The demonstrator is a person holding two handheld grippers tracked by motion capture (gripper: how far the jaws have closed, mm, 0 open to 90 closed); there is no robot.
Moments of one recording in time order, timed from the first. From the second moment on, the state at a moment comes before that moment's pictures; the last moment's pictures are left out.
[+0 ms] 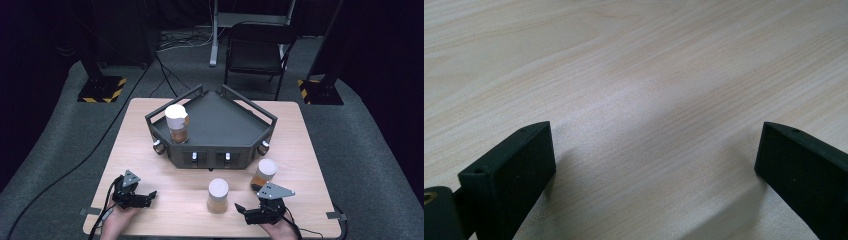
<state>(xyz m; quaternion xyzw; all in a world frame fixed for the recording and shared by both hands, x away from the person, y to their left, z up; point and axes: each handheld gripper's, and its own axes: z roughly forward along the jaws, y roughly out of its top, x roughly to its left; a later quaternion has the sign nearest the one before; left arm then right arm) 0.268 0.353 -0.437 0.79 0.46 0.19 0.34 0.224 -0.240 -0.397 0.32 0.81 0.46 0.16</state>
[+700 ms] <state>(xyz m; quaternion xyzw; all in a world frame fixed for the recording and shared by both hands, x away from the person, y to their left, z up) 0.268 0.353 -0.437 0.79 0.46 0.19 0.34 0.227 -0.222 -0.399 0.31 0.81 0.47 0.16</state>
